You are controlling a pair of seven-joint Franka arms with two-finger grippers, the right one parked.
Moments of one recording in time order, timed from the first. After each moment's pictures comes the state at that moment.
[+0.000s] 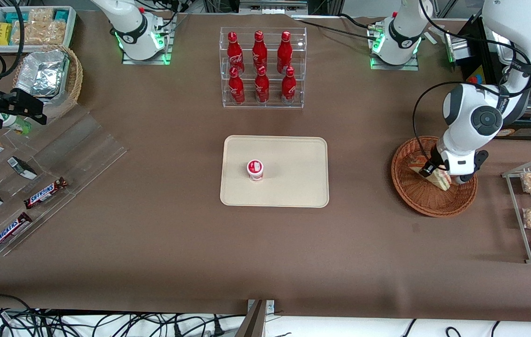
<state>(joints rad) 0.12 0.29 -0.07 -2.28 0.19 2.56 -0.96</state>
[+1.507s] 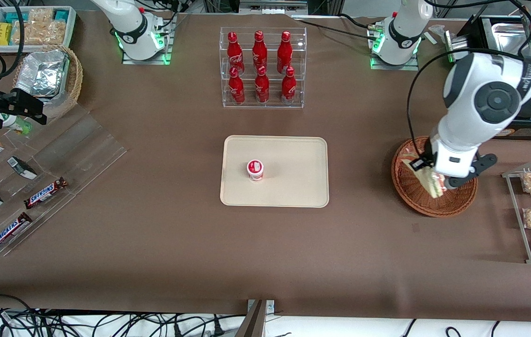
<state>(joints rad) 0.11 0.21 -0.35 -1.82 0.18 1.95 -0.84</state>
